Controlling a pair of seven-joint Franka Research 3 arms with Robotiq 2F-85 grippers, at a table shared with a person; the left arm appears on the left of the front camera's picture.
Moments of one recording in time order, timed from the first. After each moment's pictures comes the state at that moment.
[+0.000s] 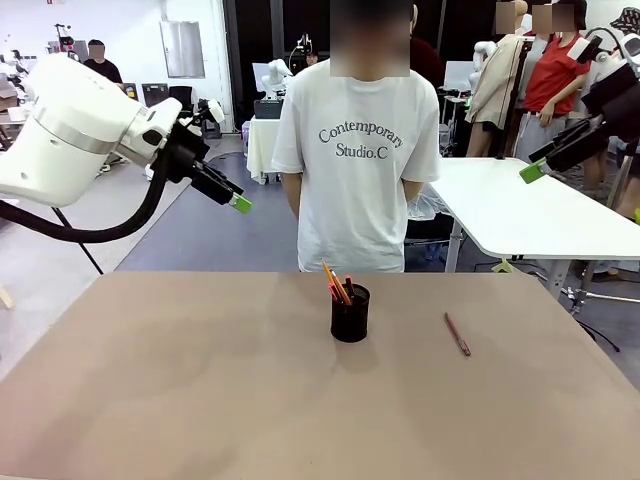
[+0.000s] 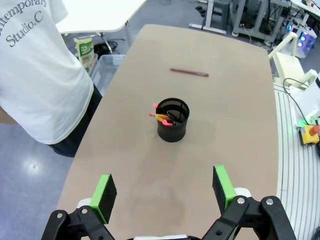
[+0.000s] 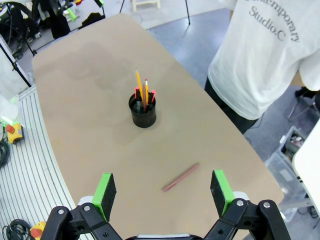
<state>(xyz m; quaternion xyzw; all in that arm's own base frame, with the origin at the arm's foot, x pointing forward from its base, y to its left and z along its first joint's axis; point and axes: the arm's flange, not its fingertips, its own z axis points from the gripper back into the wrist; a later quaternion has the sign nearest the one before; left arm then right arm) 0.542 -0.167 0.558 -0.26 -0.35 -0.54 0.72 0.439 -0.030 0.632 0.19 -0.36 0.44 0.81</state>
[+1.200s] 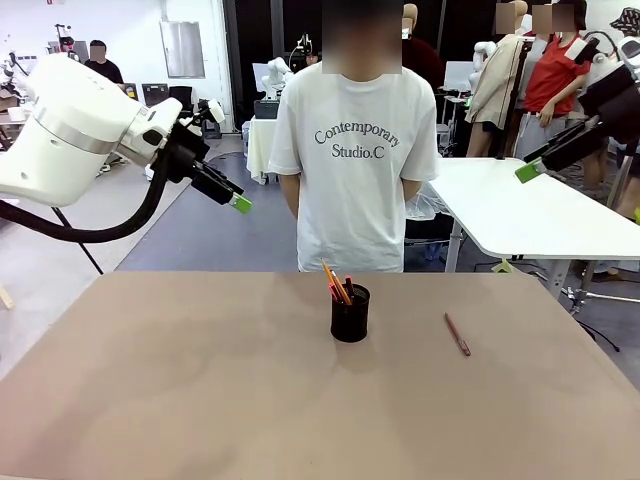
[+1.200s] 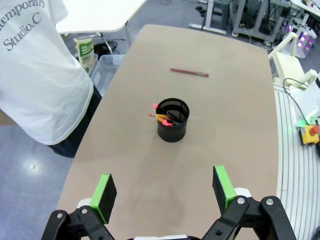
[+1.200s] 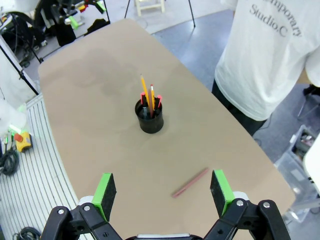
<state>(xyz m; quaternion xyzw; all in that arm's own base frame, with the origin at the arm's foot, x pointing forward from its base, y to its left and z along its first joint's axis) 0.542 -0.168 0.559 -0.26 -0.35 -0.54 0.72 0.454 -0.023 0.624 0.22 -0.35 0.42 0.81</state>
